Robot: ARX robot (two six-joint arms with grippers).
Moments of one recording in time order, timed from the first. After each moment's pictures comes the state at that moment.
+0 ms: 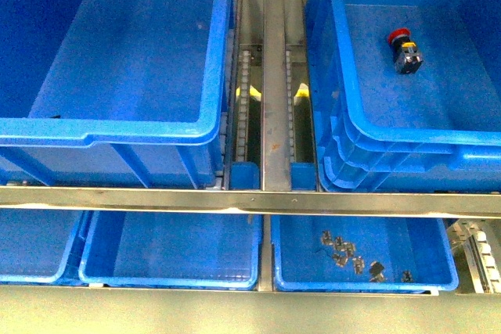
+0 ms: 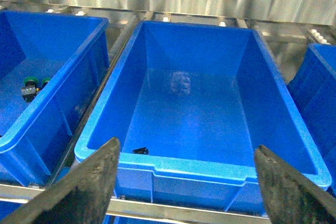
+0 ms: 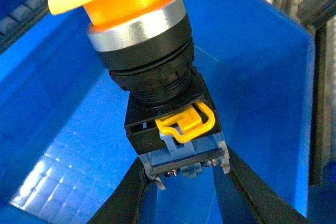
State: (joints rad) left arm 0.00 0.02 0.02 0.00 0.00 -0.01; right arm -0.11 1.53 0.66 0.52 -0.07 -0.51
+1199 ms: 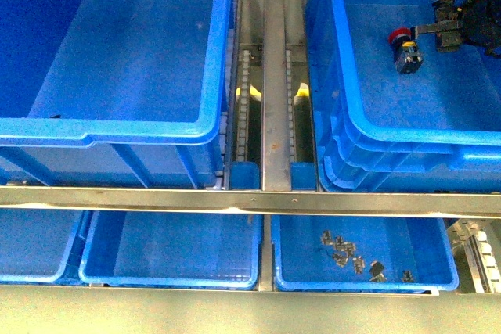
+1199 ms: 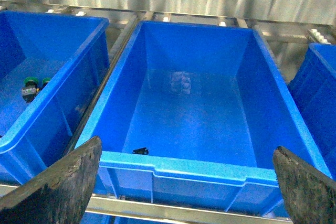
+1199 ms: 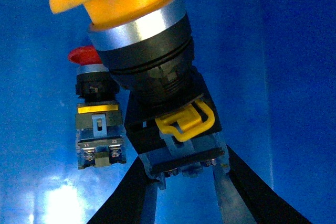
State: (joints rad) left arm 0.00 0.01 0.02 0.00 0.00 -0.01; right arm -0.15 2.39 1.61 0.12 0.15 -0.12
